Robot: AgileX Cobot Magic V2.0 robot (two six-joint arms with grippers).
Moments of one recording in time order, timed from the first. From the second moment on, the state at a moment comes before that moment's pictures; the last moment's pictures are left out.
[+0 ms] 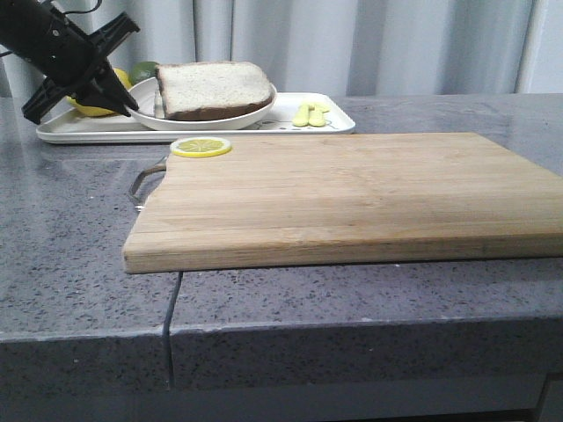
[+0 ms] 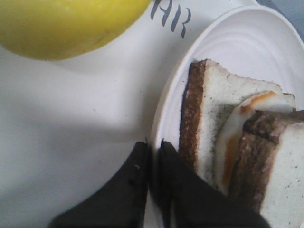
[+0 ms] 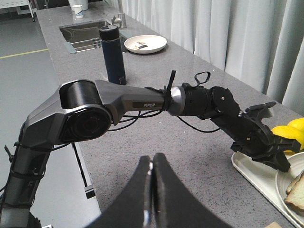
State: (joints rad) left arm -0.02 2.14 -1.79 -0.82 0.68 0.07; right arm 0.73 1.21 -1.48 0.75 0.67 -0.63
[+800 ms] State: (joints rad) left arm -0.02 1.69 -1.67 -0.61 0.73 0.11; right arm 0.73 0.90 -1.06 0.43 0.48 -0.49
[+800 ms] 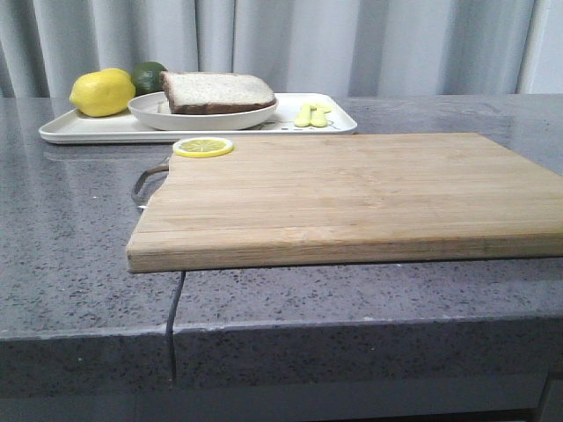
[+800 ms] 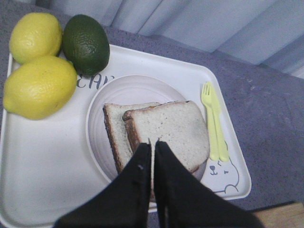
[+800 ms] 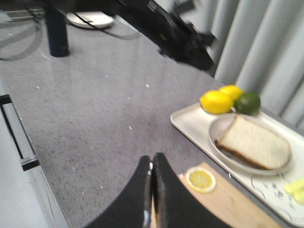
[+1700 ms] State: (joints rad) left arm -0.02 0.14 -0.49 -0.54 0.55 0.24; right arm 0.61 0.37 -0.51 0.18 0.37 -0.21
